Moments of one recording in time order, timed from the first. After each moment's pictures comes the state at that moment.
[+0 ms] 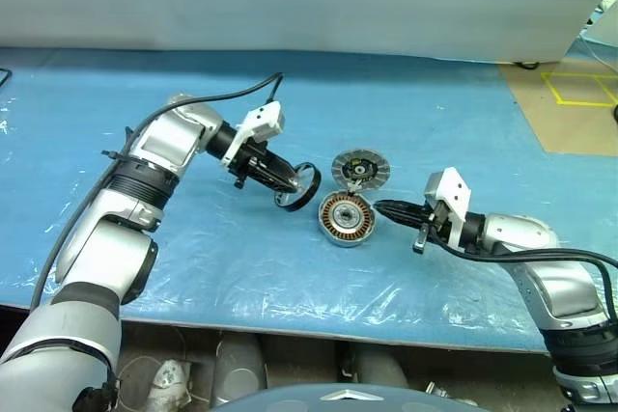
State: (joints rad) left arm -1.01 0.51 -0.37 0.44 -0.18 0.52 -1.59; right arm -0.07 -0.68 -0.04 -0.32 0.38 0.43 0.92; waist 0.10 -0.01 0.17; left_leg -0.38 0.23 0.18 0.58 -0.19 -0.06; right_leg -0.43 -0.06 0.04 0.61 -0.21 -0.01
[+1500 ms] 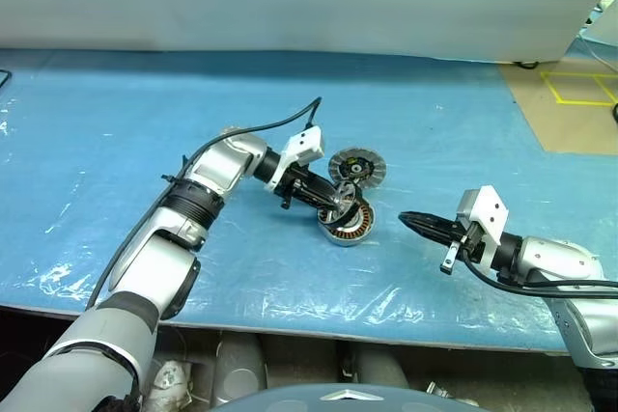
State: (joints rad) left arm -0.95 0.30 -0.38 0.54 -0.14 0.43 -1.46; right arm 0.10 -0.73 -0.16 -0.41 0.41 0.38 0.89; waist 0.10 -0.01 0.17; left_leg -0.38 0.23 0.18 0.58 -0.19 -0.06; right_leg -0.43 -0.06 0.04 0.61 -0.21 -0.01
